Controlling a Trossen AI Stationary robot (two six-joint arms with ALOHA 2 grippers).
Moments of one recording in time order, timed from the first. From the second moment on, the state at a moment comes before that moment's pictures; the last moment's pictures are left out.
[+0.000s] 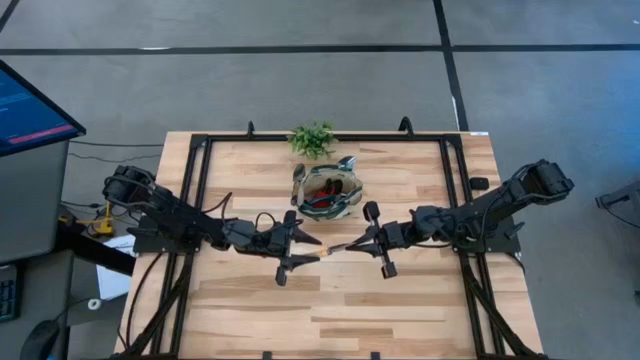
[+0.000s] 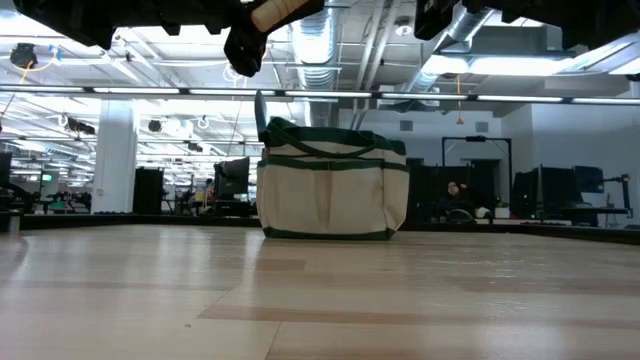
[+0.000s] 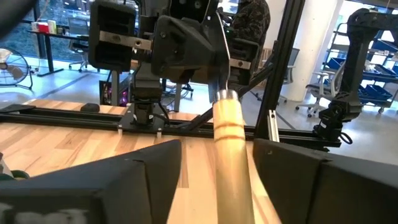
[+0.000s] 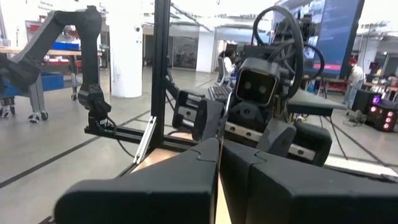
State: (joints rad) left arm -0.33 1.52 0.61 0.95 -0.25 -0.13; right arm 0.30 1.35 0.55 0.90 0.03 -0.09
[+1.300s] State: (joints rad) left arm -0.31 1.52 0.61 0.95 -0.24 -0.14; right arm 0.25 1.15 0.70 0.06 0.38 -0.14
